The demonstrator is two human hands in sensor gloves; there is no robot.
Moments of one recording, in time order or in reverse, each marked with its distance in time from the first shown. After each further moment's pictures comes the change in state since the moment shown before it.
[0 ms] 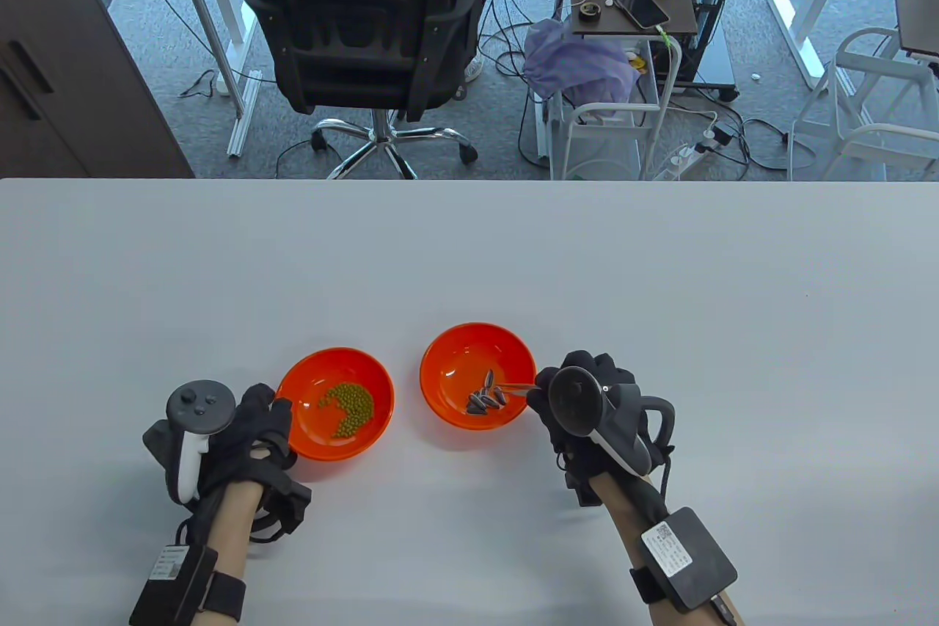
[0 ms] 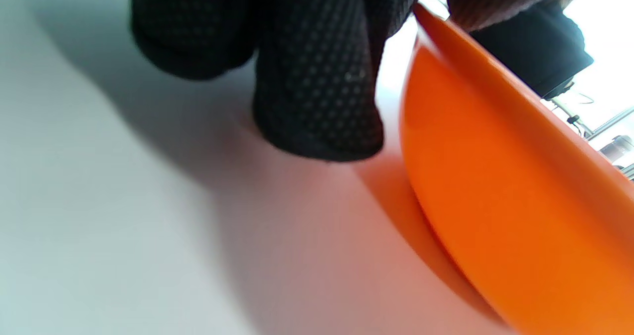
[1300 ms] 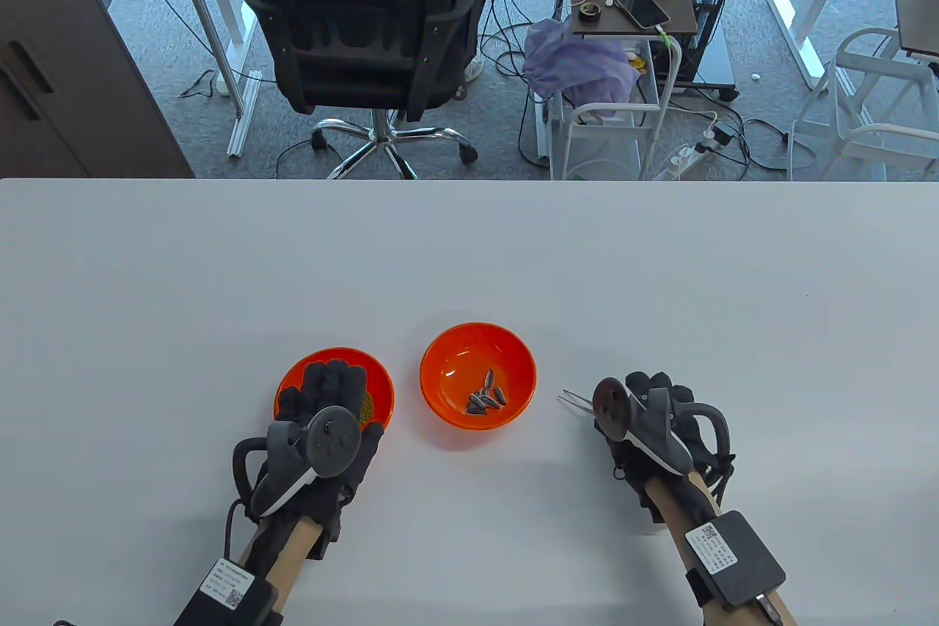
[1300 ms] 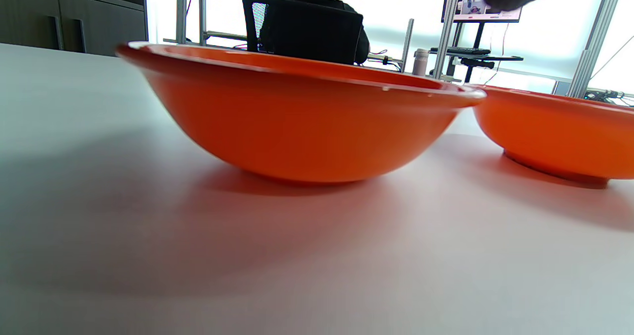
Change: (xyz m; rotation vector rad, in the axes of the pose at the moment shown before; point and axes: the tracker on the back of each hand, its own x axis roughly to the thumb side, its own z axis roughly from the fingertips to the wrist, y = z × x) left_hand 0.084 -0.038 0.063 0.047 -0.531 -0.475; right_hand -0.065 0.036 0.001 0.171 0.020 0.342
